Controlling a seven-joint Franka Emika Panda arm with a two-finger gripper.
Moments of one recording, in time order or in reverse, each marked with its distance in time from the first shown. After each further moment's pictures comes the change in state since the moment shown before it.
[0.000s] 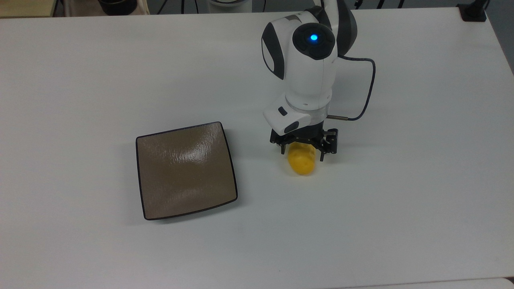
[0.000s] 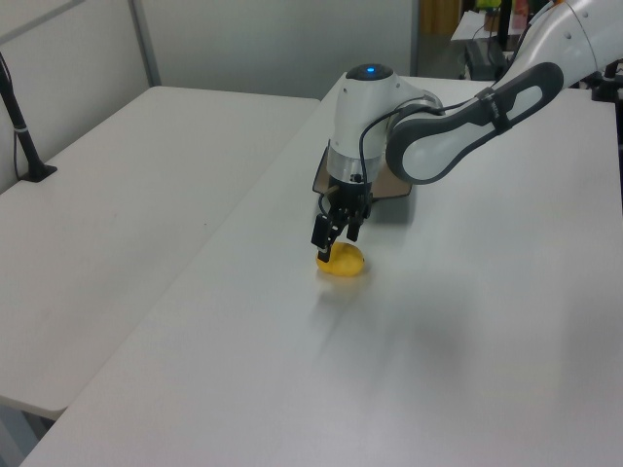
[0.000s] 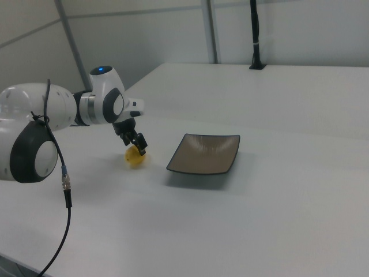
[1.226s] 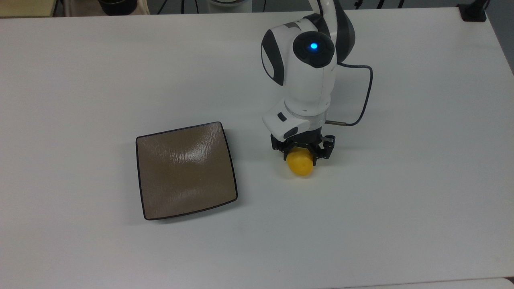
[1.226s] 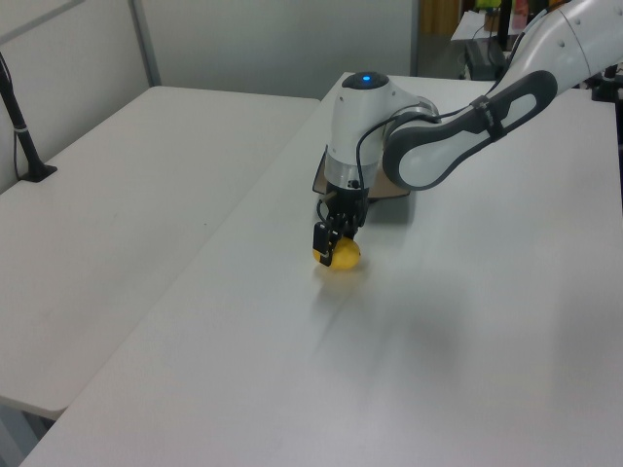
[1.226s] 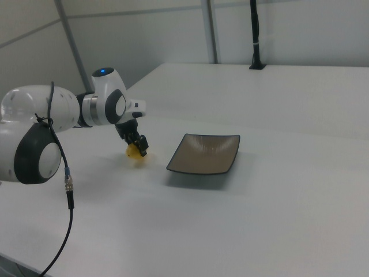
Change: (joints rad) arm -0.001 0.029 0.000 0.028 -0.025 -0.005 0.000
